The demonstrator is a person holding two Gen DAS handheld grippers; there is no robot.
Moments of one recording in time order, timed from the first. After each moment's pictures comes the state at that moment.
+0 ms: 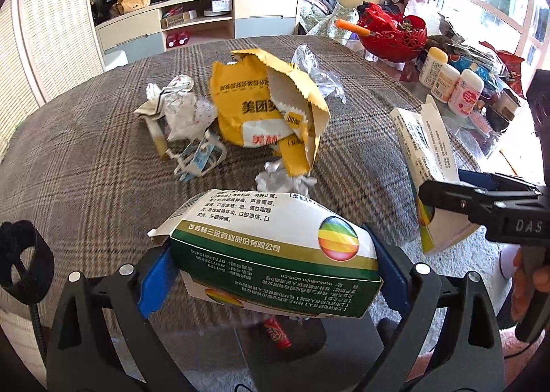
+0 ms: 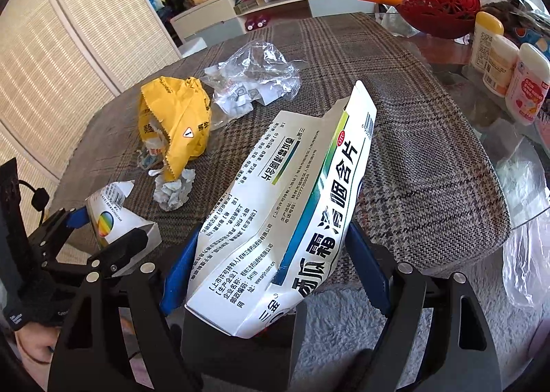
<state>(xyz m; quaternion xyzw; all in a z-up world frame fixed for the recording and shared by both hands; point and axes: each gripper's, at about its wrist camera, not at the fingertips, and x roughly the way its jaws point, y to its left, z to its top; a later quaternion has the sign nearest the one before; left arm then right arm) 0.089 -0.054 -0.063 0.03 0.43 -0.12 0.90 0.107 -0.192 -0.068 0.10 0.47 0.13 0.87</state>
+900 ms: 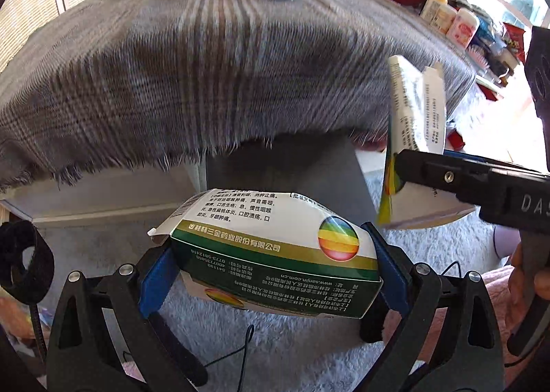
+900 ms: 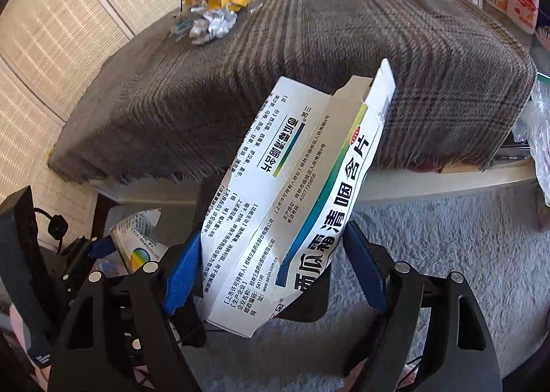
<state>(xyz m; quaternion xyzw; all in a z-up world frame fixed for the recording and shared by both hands) -0.044 -0.044 -0.176 -0.01 0.50 -0.09 0.86 0.004 -0.143 -0.162 0.08 0.53 0.16 0.83</state>
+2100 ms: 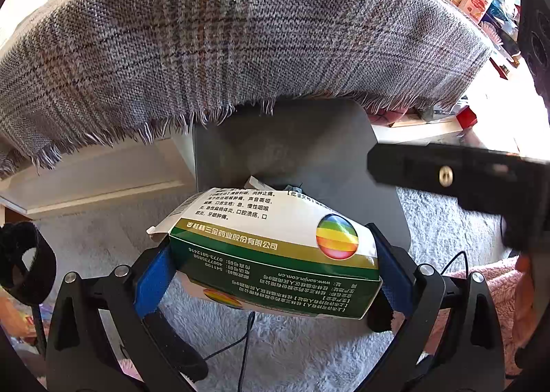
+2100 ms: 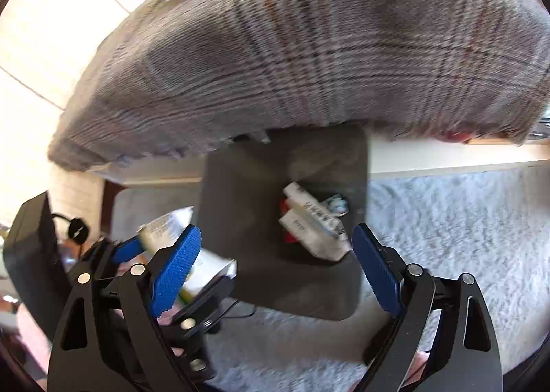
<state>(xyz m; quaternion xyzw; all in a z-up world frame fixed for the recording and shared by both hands) -0.033 -0.052 -0.213 -0.01 0.54 -0.09 0.84 0.020 -0.126 -0.185 0.11 0.58 0.19 0.79</state>
